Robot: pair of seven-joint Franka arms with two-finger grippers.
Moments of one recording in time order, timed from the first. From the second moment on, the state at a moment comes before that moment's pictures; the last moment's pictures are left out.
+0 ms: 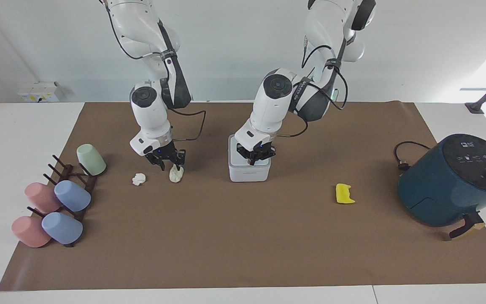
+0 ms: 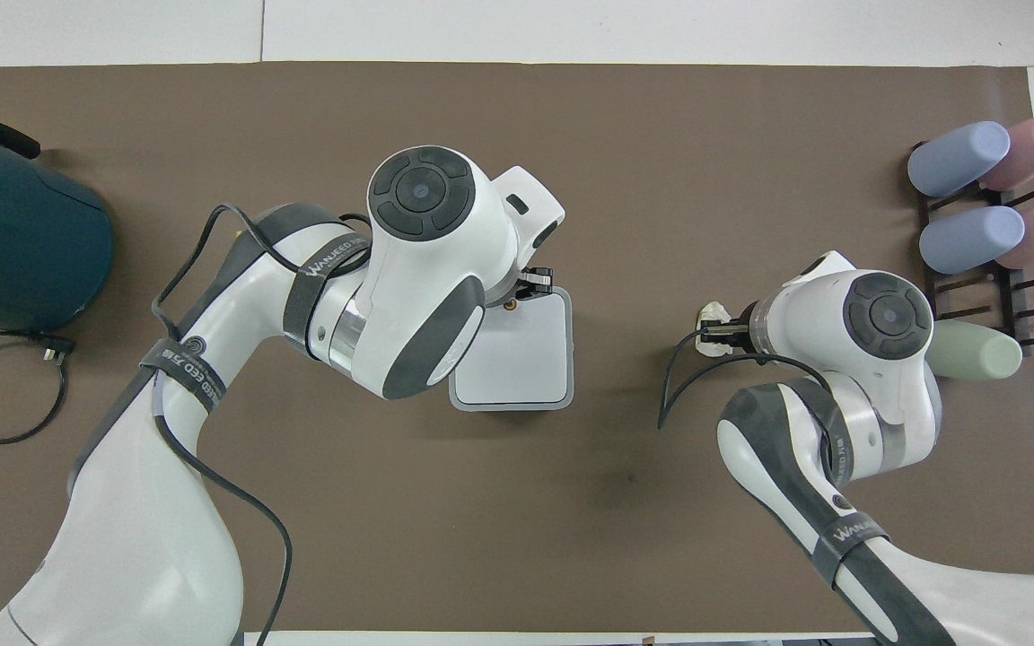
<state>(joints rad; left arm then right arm) -0.55 0.41 -0.14 -1.55 -0.08 2.01 -0.51 0.18 0.09 0.03 -2.29 -0.01 2.45 0.26</state>
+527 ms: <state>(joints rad) -0.55 0.41 -0.14 -1.56 -0.08 2.03 -0.51 0.19 0.08 0.03 -2.26 -0.01 2.44 0.27</state>
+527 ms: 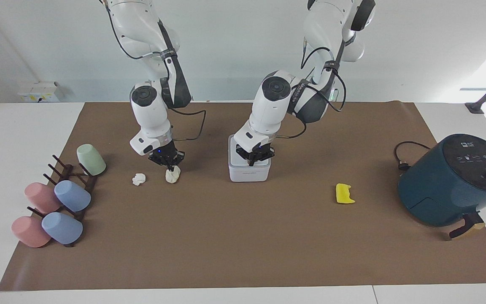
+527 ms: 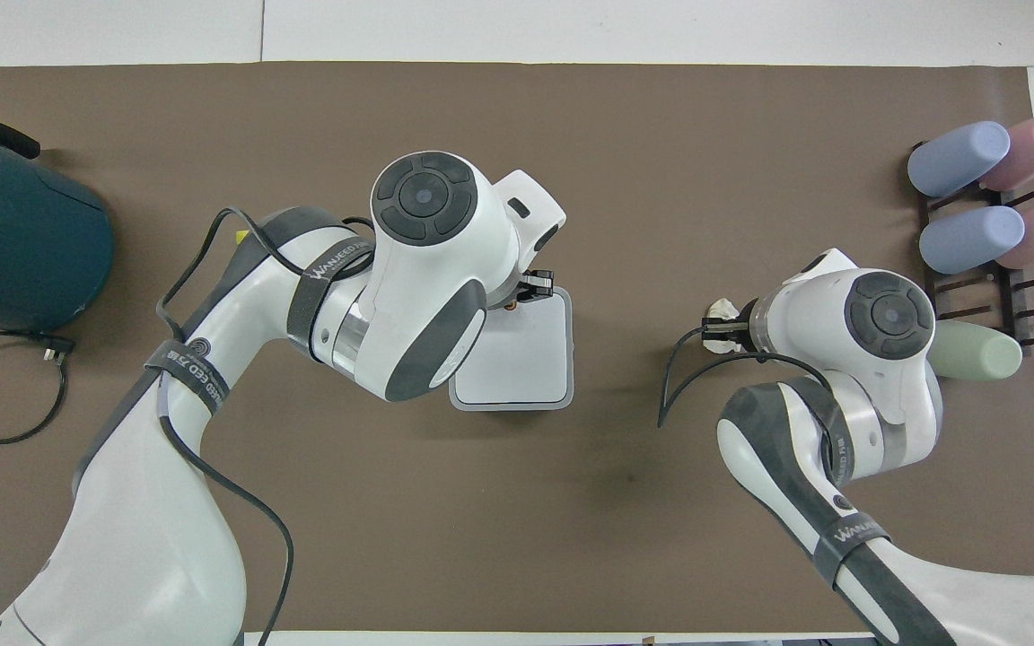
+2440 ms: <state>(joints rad) -0.57 0.35 -0.13 -1.66 -0.02 2.11 -0.50 0.19 -0.11 0.06 -2.02 0.10 2.08 0.36</state>
